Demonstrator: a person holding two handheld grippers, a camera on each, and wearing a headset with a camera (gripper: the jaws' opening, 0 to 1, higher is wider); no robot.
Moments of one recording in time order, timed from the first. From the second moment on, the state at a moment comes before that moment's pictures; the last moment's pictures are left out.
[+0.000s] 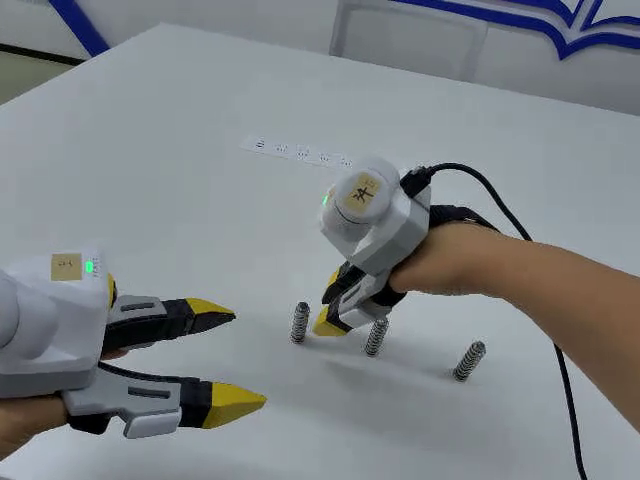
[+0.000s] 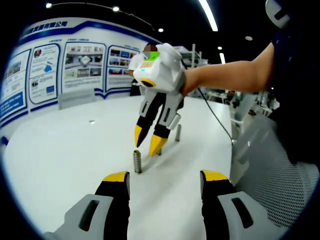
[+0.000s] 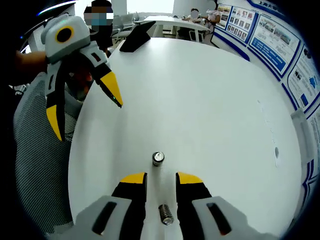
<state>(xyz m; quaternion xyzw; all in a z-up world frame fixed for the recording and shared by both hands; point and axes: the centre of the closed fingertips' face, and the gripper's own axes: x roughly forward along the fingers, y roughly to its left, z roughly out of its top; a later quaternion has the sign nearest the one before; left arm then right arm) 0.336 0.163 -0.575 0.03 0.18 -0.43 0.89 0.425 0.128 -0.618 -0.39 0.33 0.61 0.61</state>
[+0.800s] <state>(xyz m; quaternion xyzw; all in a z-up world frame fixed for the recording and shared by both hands) 0.343 0.160 -0.573 0.03 0.18 -0.43 0.89 0.434 0.059 -0.598 -0.33 0.32 0.56 0.69</state>
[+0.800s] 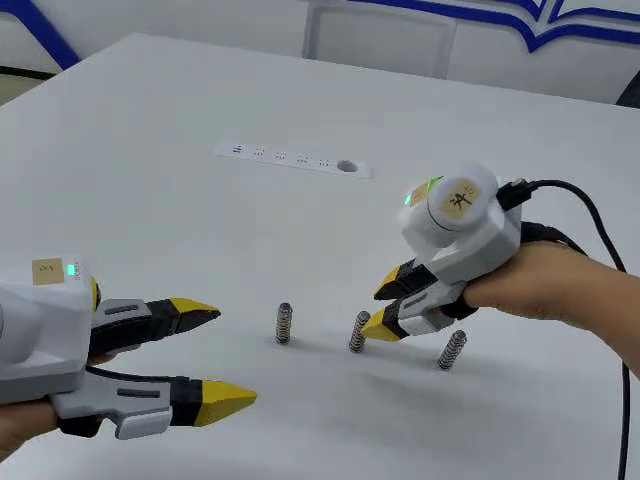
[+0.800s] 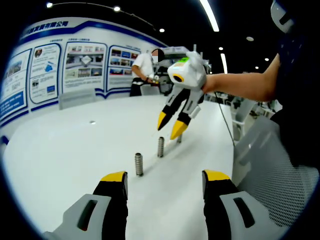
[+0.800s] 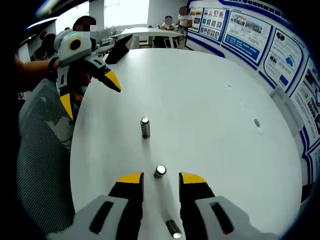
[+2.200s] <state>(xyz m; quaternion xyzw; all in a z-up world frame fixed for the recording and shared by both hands) 0.347 0.159 -0.565 0.02 0.16 -0.42 0.89 0.401 -0.039 -0.563 -0.17 0.22 0.48 0.83</state>
